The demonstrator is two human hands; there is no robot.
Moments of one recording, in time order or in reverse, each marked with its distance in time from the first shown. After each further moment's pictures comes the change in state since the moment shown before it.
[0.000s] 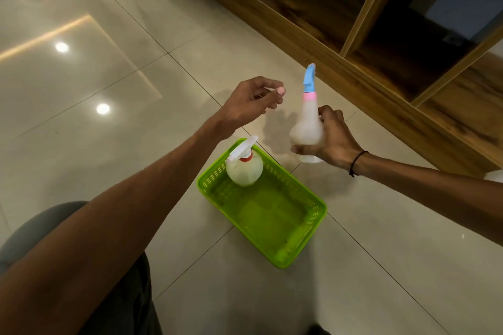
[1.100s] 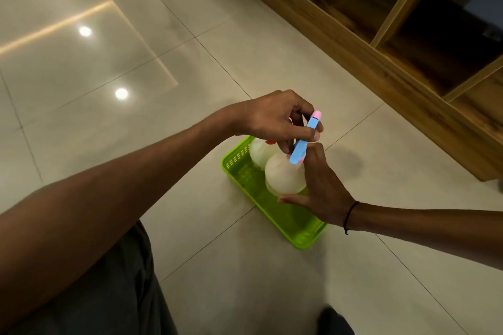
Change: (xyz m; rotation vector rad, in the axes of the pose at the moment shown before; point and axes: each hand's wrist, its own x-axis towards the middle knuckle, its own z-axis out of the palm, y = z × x) left_hand -0.070 0.024 -0.014 0.283 -0.506 0.066; right_hand -0.111 -0.045 0.071 -0.137 -0.136 -0.388
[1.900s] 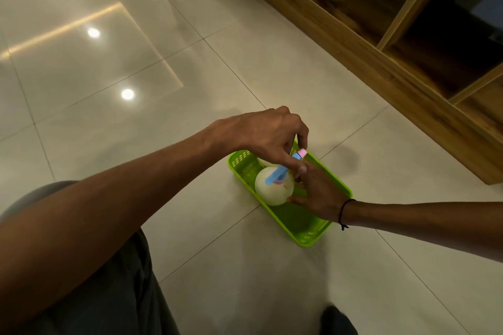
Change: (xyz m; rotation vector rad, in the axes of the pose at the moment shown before) left_hand -0.015 -0.015 0.010 0.666 0.034 0.080; right_hand 0.005 0.010 0.022 0.113 -0.248 0.157
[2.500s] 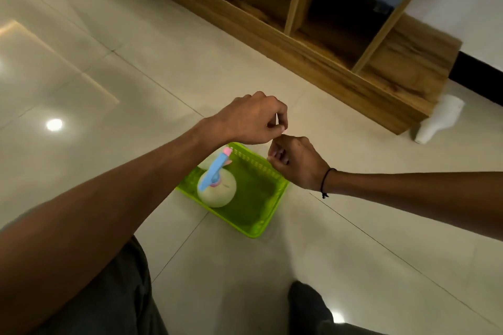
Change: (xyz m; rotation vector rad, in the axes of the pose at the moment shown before) left_hand 0.090 0.067 0.013 0.052 0.048 0.005; right_hand -0.043 0.029 -0.069 0.000 0.358 0.112
